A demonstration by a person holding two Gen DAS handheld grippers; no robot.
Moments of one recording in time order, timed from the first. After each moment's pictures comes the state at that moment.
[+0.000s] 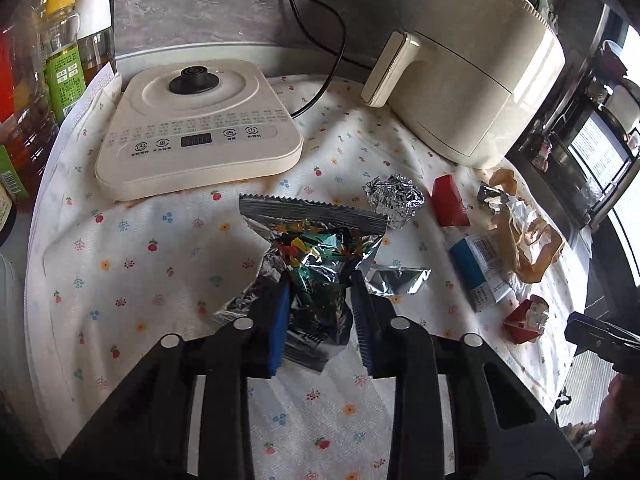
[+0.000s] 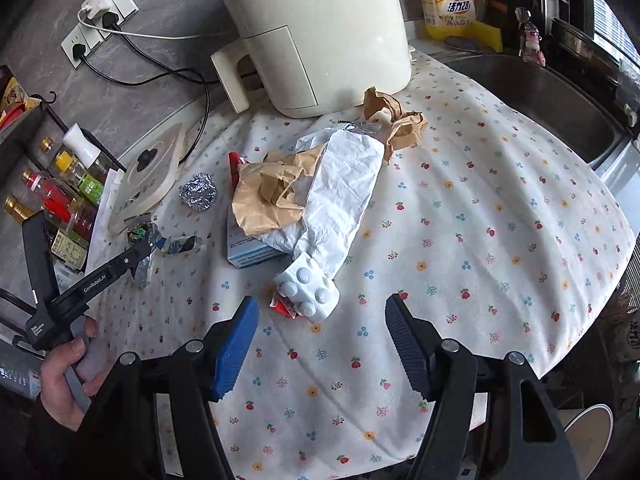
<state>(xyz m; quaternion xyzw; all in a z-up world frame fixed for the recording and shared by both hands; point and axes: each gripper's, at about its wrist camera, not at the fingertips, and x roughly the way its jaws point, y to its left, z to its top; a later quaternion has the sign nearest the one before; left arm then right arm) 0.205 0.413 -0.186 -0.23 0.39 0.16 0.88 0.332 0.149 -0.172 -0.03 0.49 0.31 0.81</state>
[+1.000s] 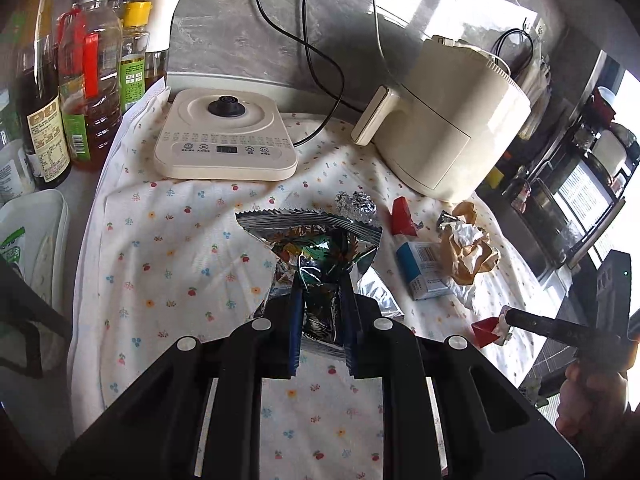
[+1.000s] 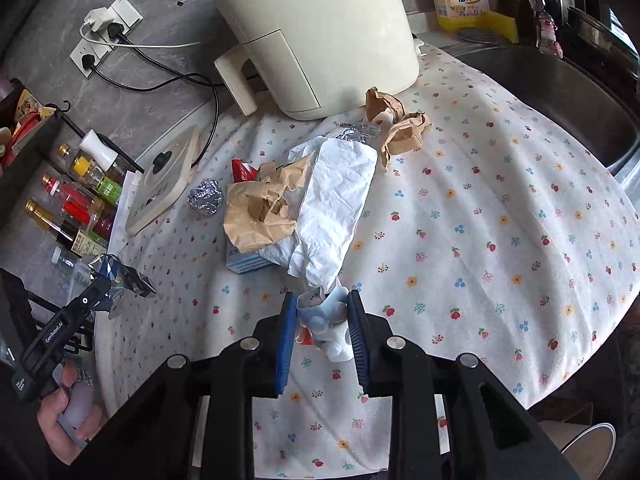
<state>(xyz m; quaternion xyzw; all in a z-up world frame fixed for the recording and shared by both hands) 0.139 0.360 -0.144 -0.27 0.32 0.21 0.89 0.356 0.115 -0.176 -0.01 0.50 0.35 0.79</state>
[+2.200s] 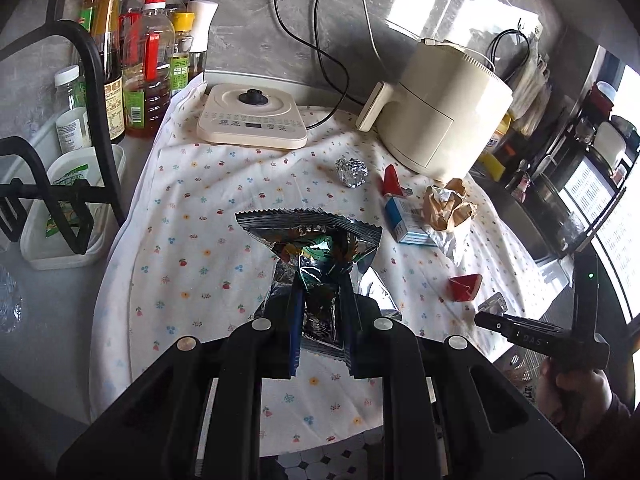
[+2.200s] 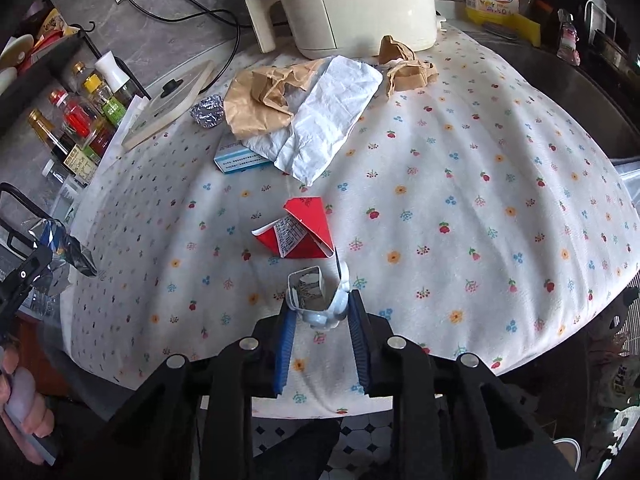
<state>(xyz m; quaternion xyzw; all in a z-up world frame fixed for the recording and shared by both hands) 0.070 0.283 -0.130 -0.26 0.31 0.26 0.88 0.316 0.096 -0.202 -0.09 0.50 0.38 0.78</state>
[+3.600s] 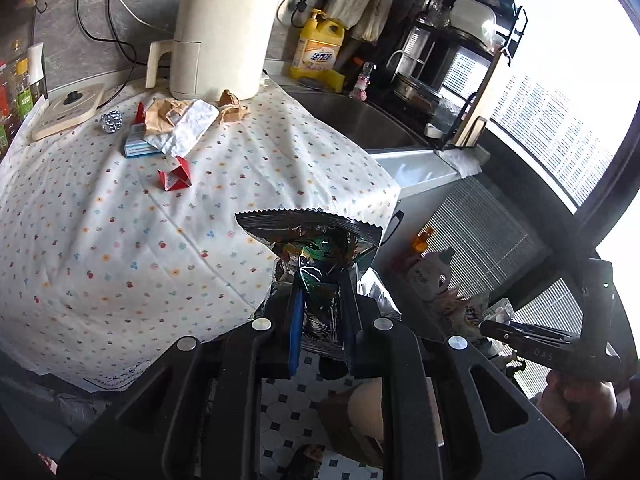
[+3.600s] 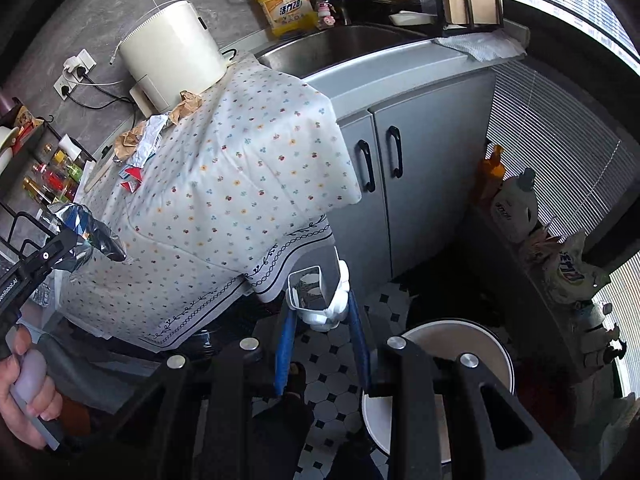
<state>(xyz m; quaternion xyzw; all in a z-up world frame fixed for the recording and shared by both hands) 0.163 -0.028 -0.122 -0.19 0.36 0.09 0.91 0.289 -0.299 -0.196 0.00 0.50 0.26 0.83</state>
